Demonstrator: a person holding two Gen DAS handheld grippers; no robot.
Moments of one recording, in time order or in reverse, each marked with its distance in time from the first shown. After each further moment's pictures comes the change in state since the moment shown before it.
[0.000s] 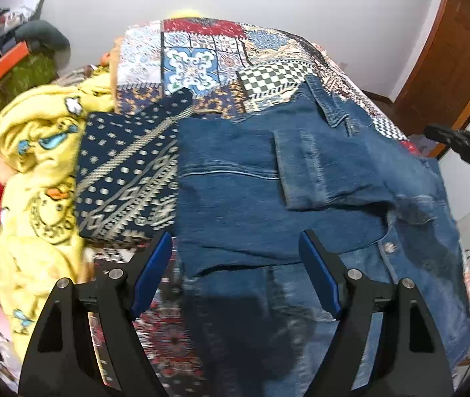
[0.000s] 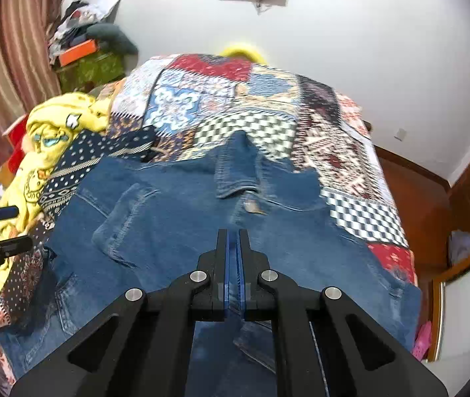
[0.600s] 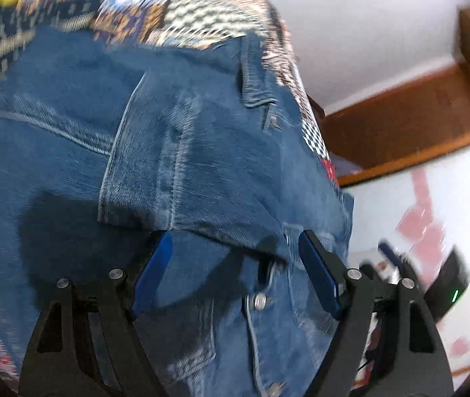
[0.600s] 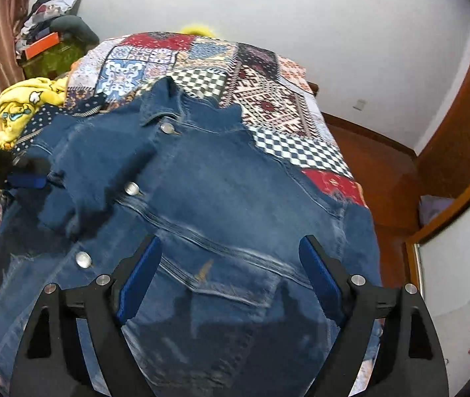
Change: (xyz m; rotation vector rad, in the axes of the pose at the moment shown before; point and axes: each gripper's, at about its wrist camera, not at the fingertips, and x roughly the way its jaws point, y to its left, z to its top) left arm 0.109 -0.049 0.031 -0.388 0.221 -0.508; right arm -0.019 -0.063 -0.086 0.066 0.057 -0.148
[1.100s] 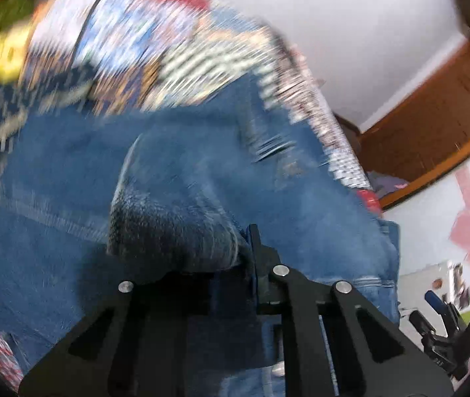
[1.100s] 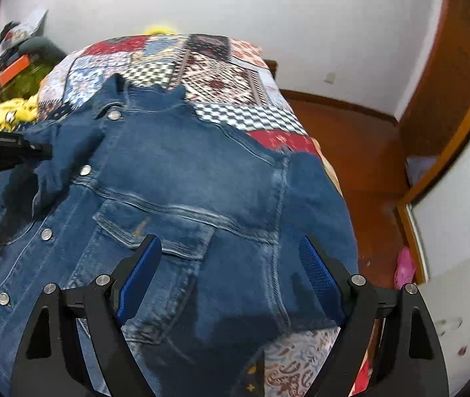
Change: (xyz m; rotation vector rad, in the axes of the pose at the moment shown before) left arm 0.013 -0.069 0.014 0.230 -0.212 0.248; right arm -0.009 -0.065 -0.045 0.173 0.030 -0.028
